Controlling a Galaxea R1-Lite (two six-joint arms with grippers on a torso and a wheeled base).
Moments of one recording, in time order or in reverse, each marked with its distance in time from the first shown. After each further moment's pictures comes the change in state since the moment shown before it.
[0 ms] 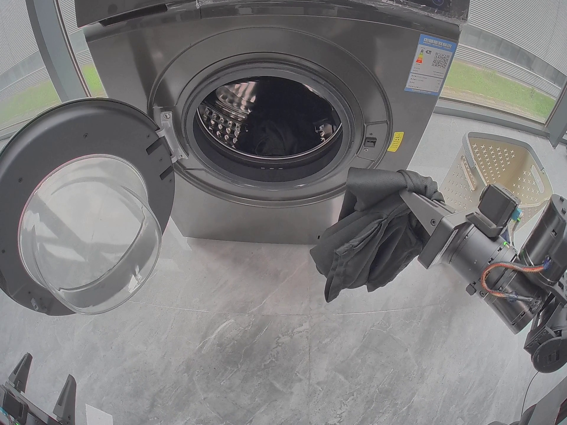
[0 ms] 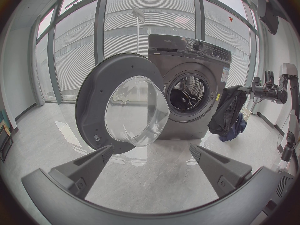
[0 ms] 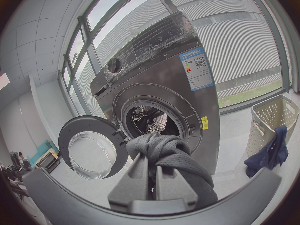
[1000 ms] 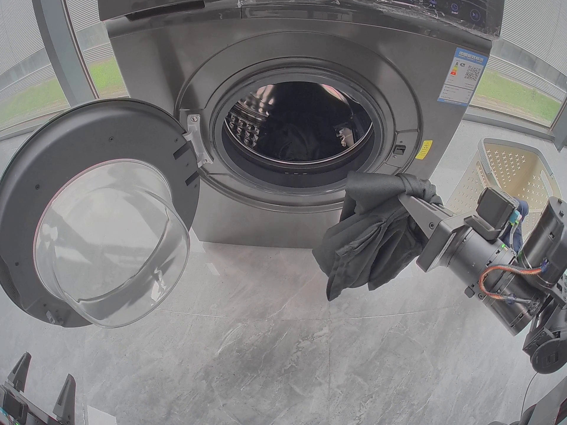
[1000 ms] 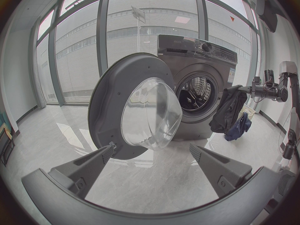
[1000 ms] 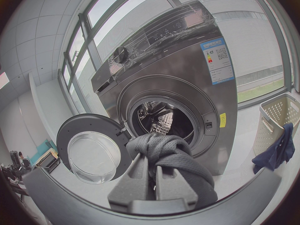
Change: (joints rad) left arm 0.001 0.000 0.000 -0.004 0.006 0.012; right arm 0.001 0.006 0.007 0.000 0.000 0.002
